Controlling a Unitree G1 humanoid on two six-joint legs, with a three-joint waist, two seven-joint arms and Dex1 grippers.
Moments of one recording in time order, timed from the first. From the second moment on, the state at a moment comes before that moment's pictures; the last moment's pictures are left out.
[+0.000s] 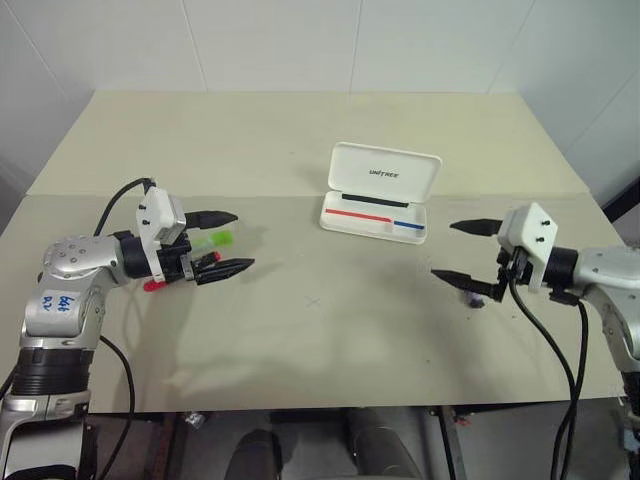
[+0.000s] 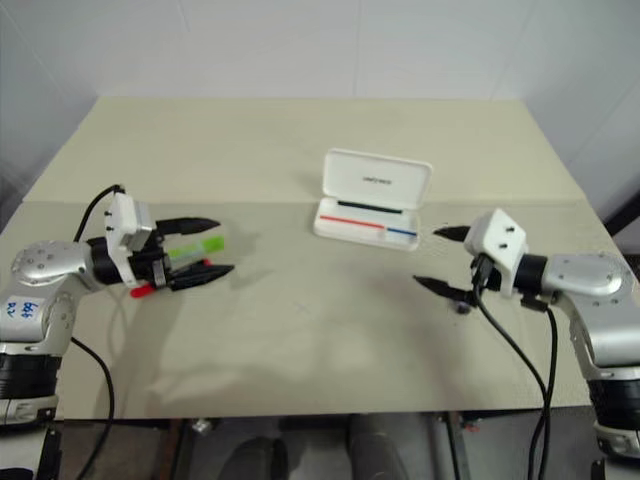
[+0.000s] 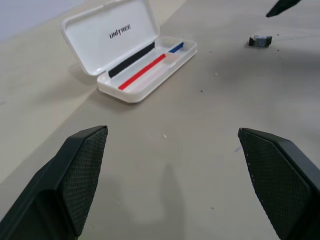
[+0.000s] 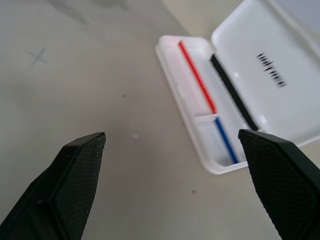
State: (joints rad) left arm -0.42 0.77 0.15 0.01 -0.44 0.30 -1.08; right arm -0.30 -0.87 -0.12 -0.13 0.36 0.27 1.05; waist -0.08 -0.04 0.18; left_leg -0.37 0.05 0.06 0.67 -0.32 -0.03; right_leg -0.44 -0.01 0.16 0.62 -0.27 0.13
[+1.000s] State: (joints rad) left arm -0.41 0.81 0.21 -0.03 -0.48 0.35 -1.08; right arm -0.78 -0.70 0.26 0.25 0.13 0.33 1.09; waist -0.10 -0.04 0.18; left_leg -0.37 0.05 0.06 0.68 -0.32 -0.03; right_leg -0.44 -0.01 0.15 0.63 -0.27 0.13
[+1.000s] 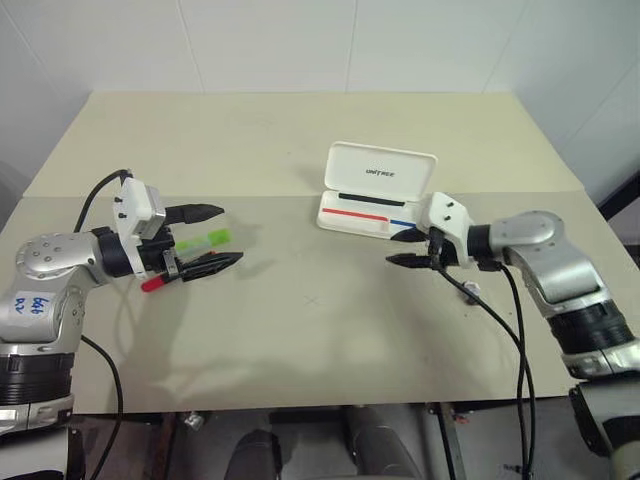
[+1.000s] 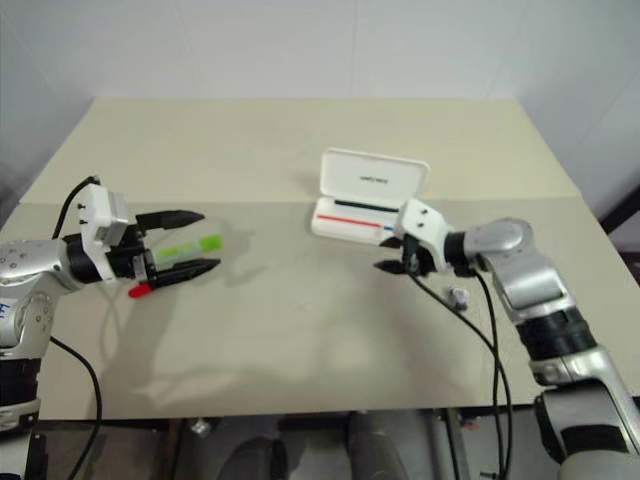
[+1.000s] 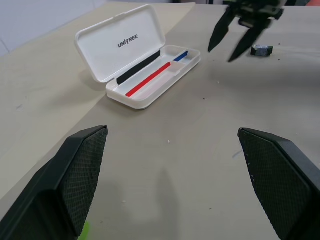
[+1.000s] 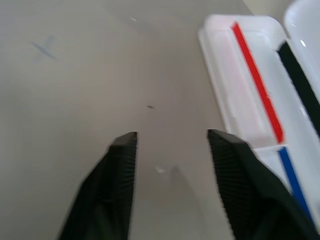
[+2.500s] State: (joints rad) left arm -0.29 0.82 0.29 -0.25 -0.56 0.46 -0.96; right arm -1.01 -0.53 0.30 0.66 -0.06 -0.08 1.45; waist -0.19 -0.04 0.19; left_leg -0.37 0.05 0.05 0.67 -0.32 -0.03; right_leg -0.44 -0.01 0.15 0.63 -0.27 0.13
